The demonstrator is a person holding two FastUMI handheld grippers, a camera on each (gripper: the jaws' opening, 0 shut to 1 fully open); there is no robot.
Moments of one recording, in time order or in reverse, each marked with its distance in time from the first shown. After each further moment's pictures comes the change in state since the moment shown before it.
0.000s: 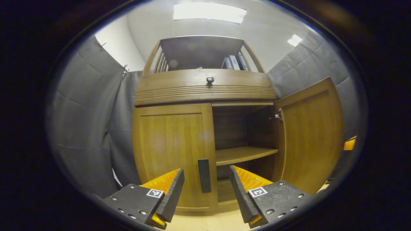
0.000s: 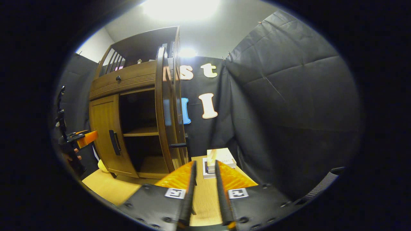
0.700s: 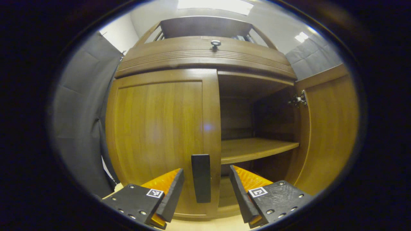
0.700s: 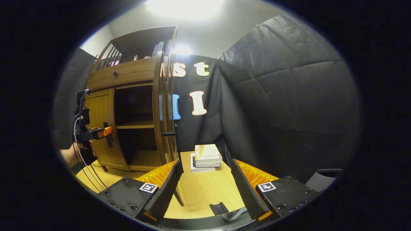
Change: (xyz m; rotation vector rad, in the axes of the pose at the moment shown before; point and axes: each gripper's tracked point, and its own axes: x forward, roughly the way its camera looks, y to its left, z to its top) left arm 0.108 0.004 -0.068 -0.043 0.113 0.006; right arm -0.039 -0.024 -0.013 -0.054 0.028 -0.101
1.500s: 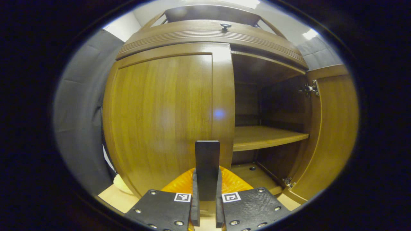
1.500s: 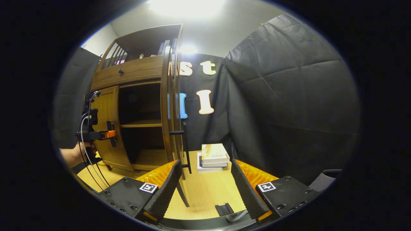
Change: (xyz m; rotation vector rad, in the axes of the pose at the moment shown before) left arm -0.006 0.012 -0.026 -0.026 0.117 0.035; right arm 0.013 0.022 0.001 0.003 0.001 0.074
